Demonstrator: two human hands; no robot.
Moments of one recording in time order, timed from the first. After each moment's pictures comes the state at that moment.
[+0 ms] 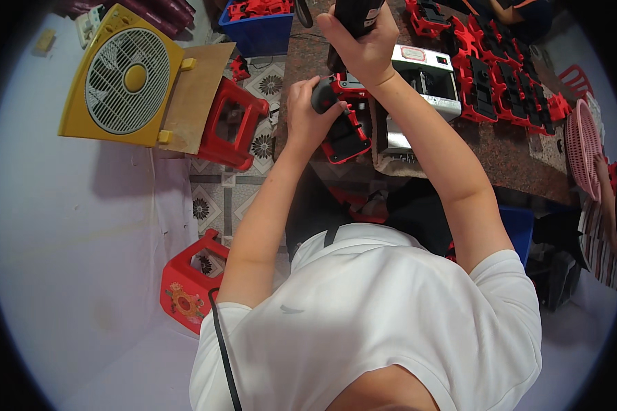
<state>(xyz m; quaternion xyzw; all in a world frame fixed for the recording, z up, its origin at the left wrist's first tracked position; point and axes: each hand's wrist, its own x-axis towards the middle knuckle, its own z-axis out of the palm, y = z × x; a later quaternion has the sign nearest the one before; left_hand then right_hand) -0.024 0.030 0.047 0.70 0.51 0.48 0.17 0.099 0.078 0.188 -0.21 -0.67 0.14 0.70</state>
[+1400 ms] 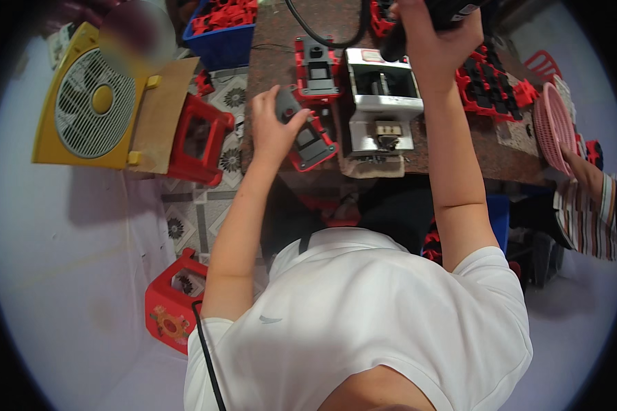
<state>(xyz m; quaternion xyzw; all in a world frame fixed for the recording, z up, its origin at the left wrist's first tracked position) -0.026 0.027 0.043 0.68 0.53 0.47 0.17 0.176 0.045 0.257 -0.22 -0.68 0.08 0.69</state>
